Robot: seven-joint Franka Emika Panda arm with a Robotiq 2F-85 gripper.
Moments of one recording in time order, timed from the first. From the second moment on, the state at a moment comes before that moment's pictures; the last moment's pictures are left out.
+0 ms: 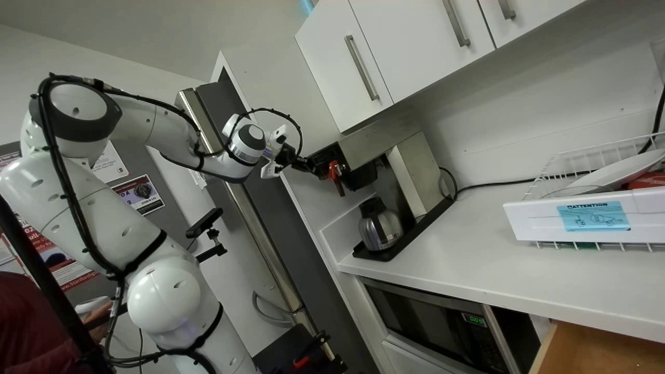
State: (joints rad) arm 0.05 -0.30 0.56 -2.33 -0.33 2.69 0.83
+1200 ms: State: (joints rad) arm 0.12 -0.35 0.53 -2.31 -0.31 2.55 0.83
